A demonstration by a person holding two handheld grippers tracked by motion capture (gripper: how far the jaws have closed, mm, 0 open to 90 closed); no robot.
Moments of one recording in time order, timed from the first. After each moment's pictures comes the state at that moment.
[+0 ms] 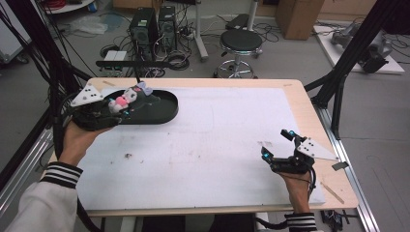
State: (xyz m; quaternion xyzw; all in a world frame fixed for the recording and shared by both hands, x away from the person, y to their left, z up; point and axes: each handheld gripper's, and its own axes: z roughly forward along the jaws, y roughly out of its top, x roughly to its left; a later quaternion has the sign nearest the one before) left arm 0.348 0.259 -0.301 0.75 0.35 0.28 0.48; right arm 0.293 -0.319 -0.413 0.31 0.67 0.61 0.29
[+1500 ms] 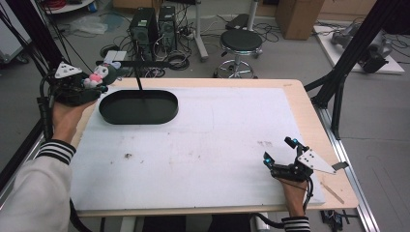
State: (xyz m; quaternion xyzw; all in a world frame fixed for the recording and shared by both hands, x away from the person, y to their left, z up) left arm 0.404 0.307 -0.289 0.69 0.47 0.35 0.43; right arm 0.287 -0.328 -0.452 0.33 0.64 0.61 0.33
